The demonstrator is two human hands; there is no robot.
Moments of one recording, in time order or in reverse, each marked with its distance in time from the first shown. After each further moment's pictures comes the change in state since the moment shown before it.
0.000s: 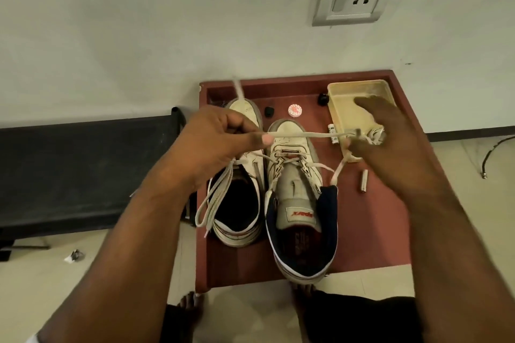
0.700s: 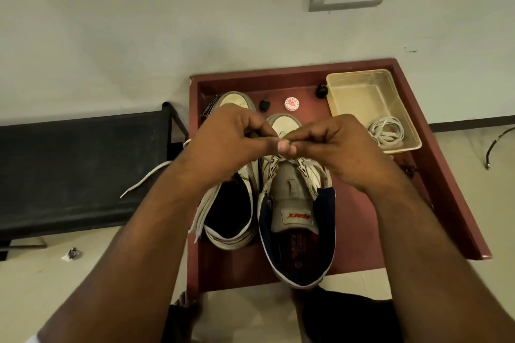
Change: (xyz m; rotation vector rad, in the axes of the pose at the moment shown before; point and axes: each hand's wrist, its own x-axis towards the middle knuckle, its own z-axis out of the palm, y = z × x) left_hand 0.025 -0.005 0.024 0.210 -0.077 0.076; right_hand 0.018 -0.015 0.037 0.325 -0.398 -0.040
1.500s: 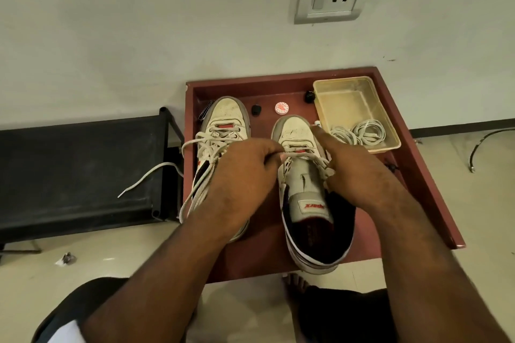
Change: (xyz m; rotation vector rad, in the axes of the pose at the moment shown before) left_hand -0.025 0.001 0.059 0.222 0.211 0.012; right_hand -0.041 0.011 -0.013 -0.773 0.028 0.266
